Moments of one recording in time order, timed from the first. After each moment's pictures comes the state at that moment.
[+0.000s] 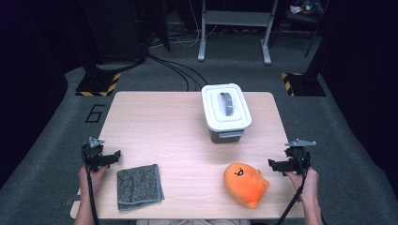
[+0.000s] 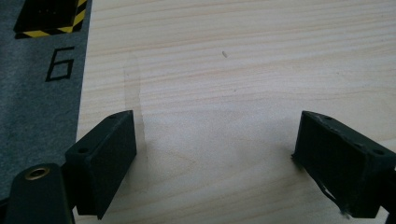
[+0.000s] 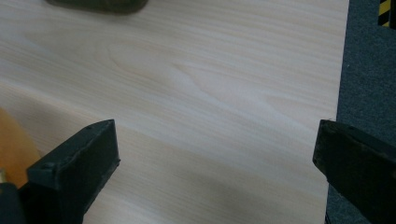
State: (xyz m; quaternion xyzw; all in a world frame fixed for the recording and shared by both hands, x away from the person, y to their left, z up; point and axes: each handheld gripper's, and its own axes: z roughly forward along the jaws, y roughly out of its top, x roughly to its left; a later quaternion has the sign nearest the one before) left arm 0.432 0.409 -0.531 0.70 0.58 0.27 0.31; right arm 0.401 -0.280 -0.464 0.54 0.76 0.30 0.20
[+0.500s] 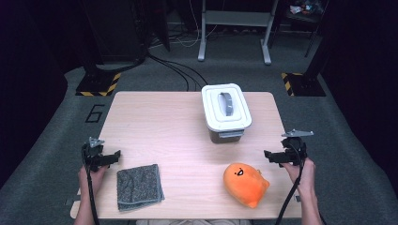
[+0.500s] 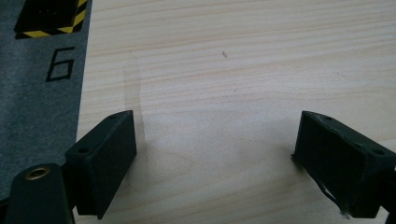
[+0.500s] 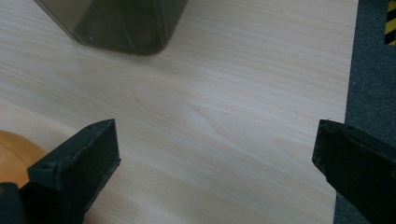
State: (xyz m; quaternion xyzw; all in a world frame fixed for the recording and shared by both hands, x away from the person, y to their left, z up) left arm 0.432 0.409 -0.531 0.70 0.58 0.27 0.31; right arm 0.417 -0.264 -0.437 0.52 0.77 0.32 0.20
